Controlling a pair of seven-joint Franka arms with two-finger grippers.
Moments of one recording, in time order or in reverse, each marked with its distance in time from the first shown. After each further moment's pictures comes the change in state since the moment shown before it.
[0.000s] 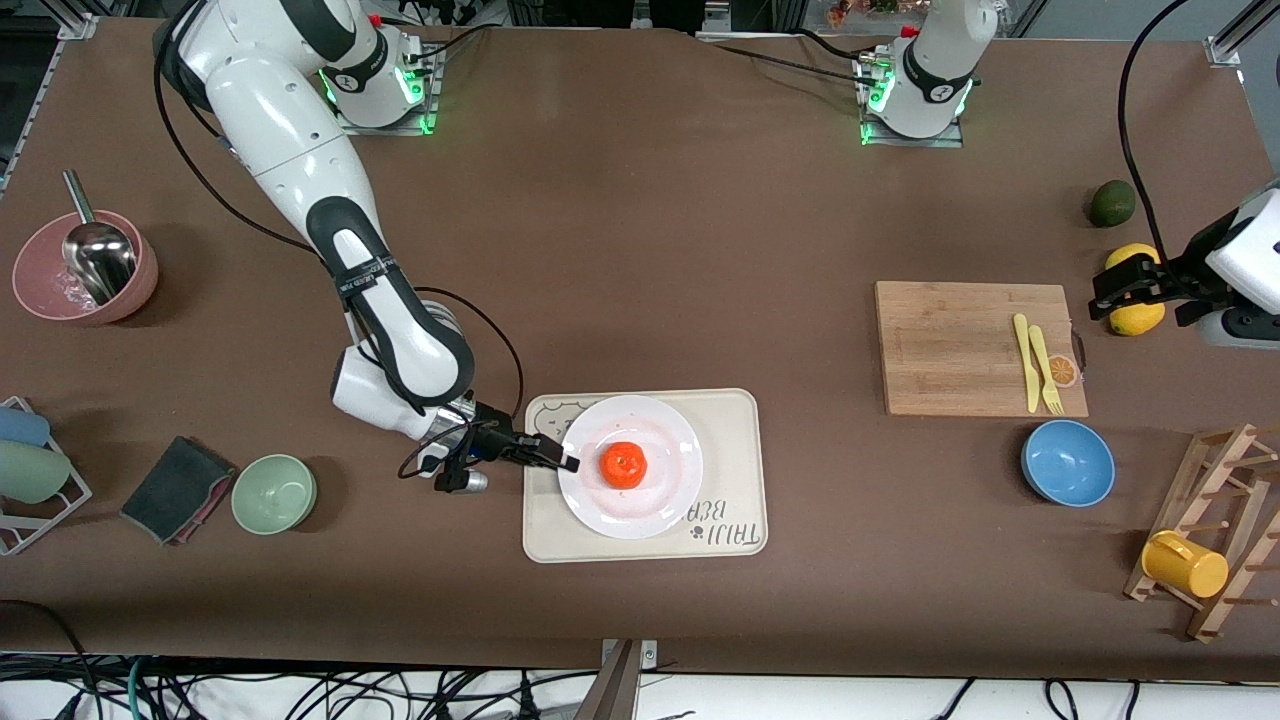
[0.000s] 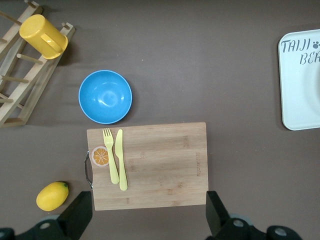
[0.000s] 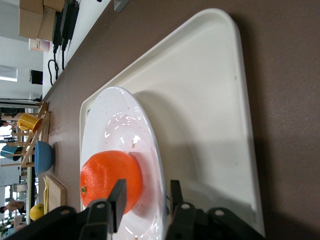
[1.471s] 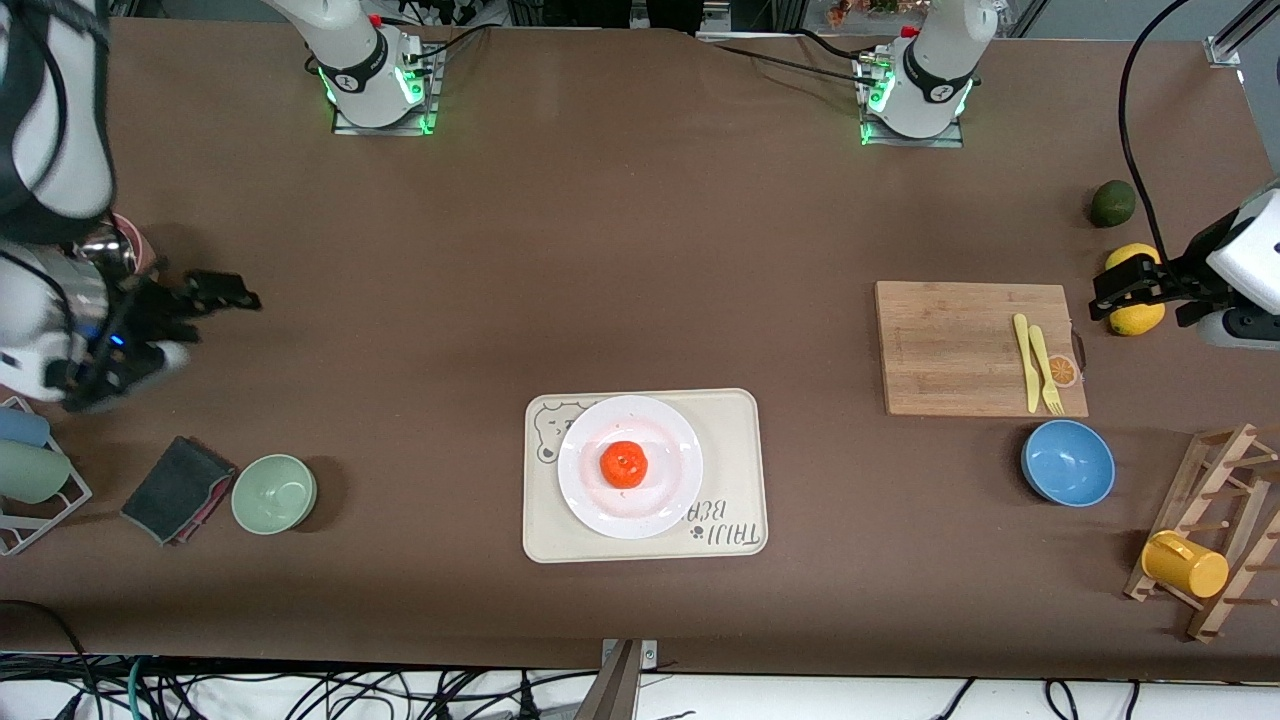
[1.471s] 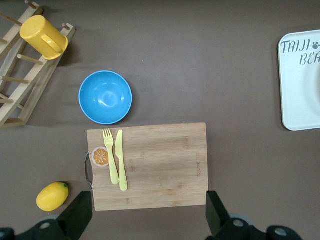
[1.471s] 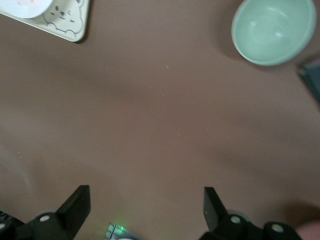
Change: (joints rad) left arm 0.000 0.002 0.000 0.003 0.000 0.000 0.000; right arm -0.027 -0.649 -0.513 0.011 -1.012 -1.169 0.156
